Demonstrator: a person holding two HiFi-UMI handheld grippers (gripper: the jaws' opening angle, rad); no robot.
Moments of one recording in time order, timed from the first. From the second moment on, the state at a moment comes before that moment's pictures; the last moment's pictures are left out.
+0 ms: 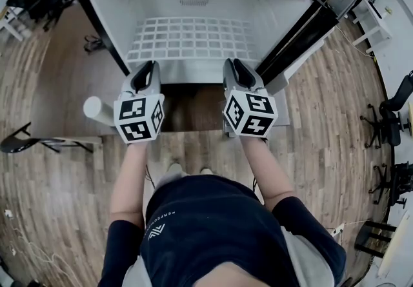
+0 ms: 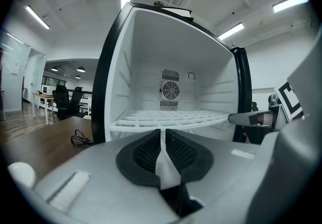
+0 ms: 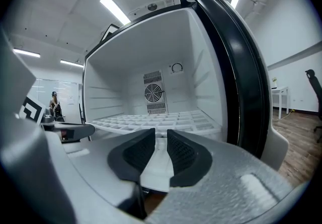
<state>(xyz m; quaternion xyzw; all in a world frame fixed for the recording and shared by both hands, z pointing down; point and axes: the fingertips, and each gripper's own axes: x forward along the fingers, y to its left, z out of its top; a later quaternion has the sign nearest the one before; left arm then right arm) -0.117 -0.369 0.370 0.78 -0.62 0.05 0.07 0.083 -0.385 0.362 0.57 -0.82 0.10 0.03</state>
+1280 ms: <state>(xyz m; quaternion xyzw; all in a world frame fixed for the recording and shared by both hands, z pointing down) -0.109 -0.373 0.361 0.80 -0.60 0.01 0.08 0.079 -0.392 0.364 0.55 -0.82 0.12 0.01</state>
